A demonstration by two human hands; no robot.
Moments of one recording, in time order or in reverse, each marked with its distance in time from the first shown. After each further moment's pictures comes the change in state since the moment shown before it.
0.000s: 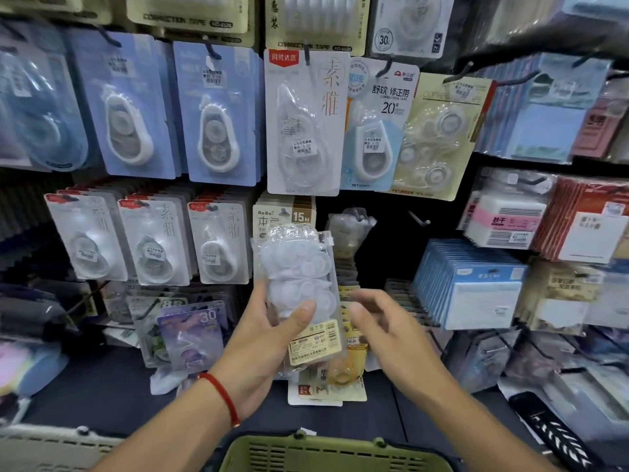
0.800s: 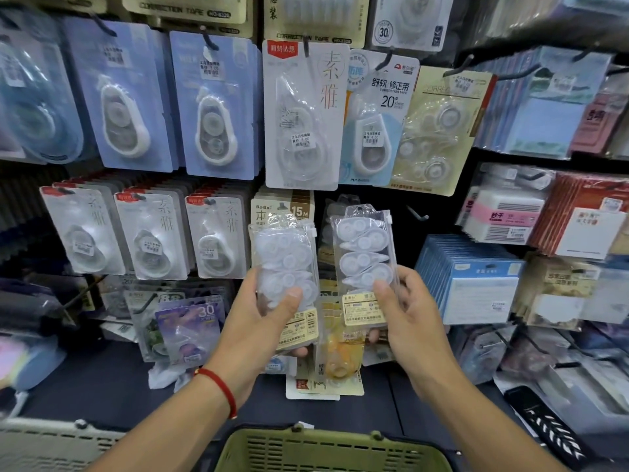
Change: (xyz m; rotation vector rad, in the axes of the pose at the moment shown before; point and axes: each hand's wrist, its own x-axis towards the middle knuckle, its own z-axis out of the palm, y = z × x) left_hand 0.003 0.001 -0.005 0.164 0.152 0.070; right_hand 0.004 -0.001 -0.004 0.415 0.165 -0.025
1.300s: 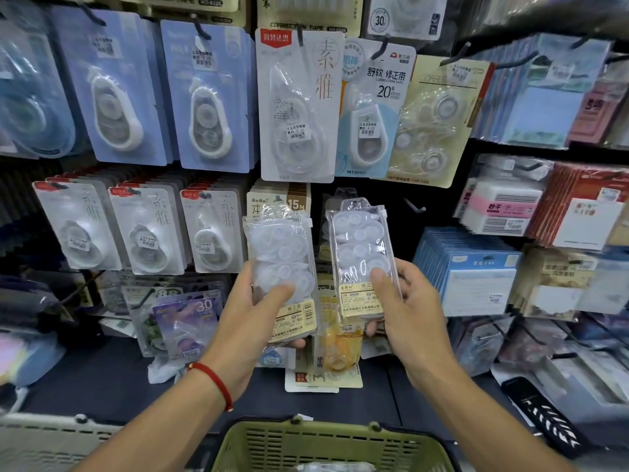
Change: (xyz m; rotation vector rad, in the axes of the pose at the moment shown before) left_hand 0.004 -0.001 -0.002 -0.036 0.014 -0.017; right_hand 0.001 0.001 0.001 0.022 0.065 -0.011
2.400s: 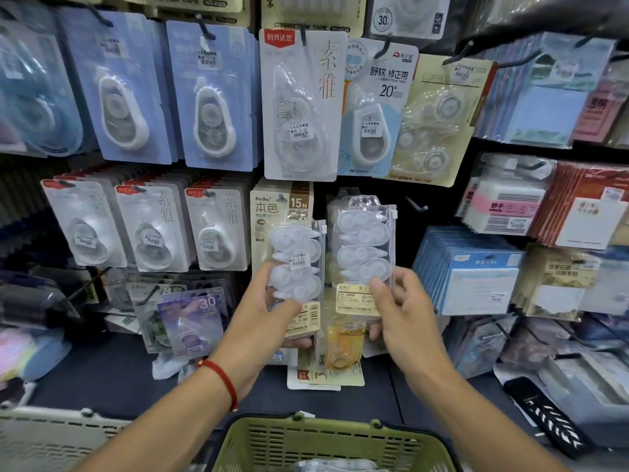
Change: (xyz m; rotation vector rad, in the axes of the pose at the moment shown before) left_hand -0.011 0.005 0.010 0.122 -0.072 -0.037; right_hand -0.005 0.008 0.001 -0.090 -0.007 0.053
